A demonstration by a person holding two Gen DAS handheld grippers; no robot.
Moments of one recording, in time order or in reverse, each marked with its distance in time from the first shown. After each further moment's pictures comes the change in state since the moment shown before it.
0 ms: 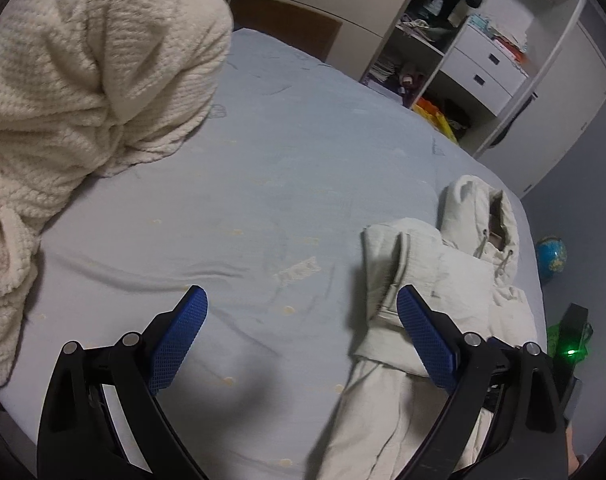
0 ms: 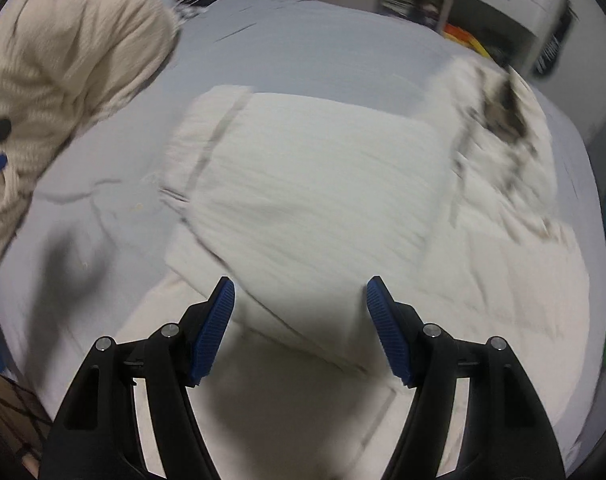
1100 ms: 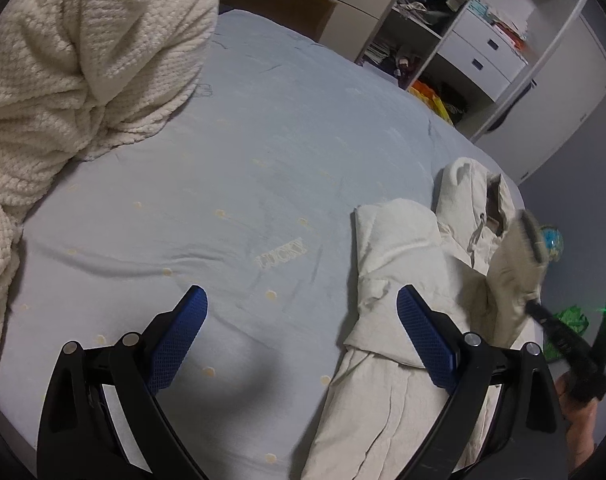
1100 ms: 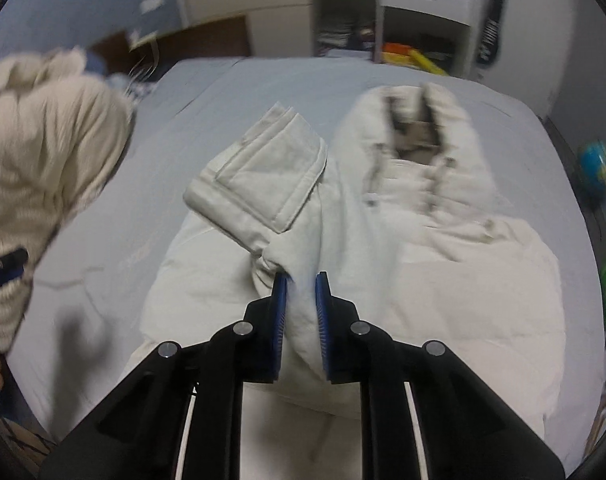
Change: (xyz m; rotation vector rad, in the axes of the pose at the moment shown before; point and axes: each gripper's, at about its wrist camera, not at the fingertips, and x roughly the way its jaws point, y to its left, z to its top) left arm 0.021 -0.022 -0.008 0.023 0.072 -0.023; right arm -0.065 -0.108 -0.010 0.267 -0.183 -0.016
